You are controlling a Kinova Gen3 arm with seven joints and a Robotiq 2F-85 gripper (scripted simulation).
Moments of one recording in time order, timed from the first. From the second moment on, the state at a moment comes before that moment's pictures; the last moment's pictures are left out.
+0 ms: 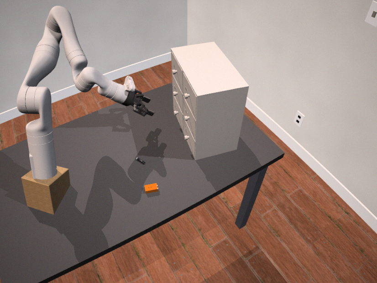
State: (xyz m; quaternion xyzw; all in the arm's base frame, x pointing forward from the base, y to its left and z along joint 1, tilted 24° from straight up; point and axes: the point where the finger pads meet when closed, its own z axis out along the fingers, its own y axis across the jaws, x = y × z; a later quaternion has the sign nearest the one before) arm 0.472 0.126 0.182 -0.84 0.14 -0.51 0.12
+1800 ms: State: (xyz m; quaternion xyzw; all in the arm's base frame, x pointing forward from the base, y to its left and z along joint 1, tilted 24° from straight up) arm 0.472 0.124 0.181 -0.84 0.14 -0.51 0.12
